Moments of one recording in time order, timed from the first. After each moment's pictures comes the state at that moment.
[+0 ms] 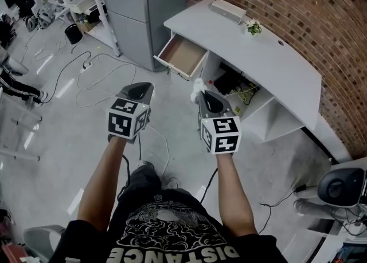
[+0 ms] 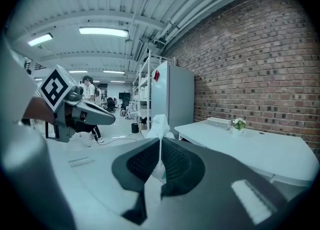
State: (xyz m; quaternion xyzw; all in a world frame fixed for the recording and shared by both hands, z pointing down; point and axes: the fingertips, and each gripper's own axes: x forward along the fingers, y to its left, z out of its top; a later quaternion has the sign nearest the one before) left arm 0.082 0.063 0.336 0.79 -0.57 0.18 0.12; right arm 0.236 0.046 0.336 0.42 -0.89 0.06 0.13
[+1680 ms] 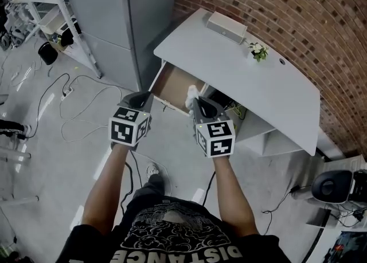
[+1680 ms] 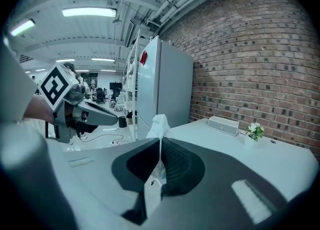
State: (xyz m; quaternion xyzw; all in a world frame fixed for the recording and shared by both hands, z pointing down) left arm -0.009 -0.194 0.376 0.83 -0.52 0.17 0.16; right arm 0.132 -0.196 0.365 0.46 -0.87 0.07 0.18
